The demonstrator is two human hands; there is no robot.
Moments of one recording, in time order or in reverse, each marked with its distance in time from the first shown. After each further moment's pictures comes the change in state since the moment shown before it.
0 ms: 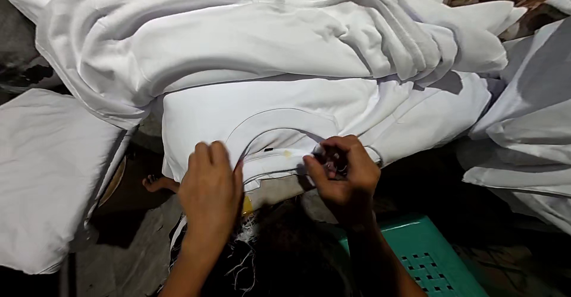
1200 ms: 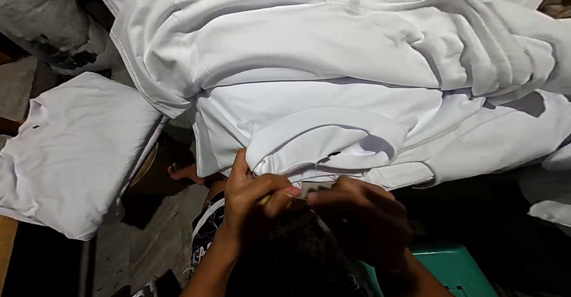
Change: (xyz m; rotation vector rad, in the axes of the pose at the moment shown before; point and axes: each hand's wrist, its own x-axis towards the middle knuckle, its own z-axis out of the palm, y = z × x) left_hand -0.015 -0.032 0.004 -1.014 0.281 0.206; right_hand 0.008 -0.057 0.014 0.390 -0.248 -0.335
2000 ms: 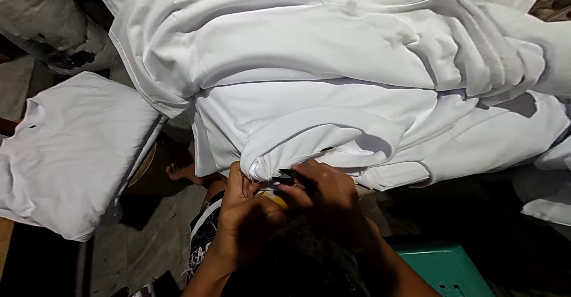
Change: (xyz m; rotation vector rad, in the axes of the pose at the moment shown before) left_hand -0.017 0.014 -0.014 -0.259 -0.110 -0.109; right_hand 0.006 0.006 0.031 -0.272 -0.008 0.040
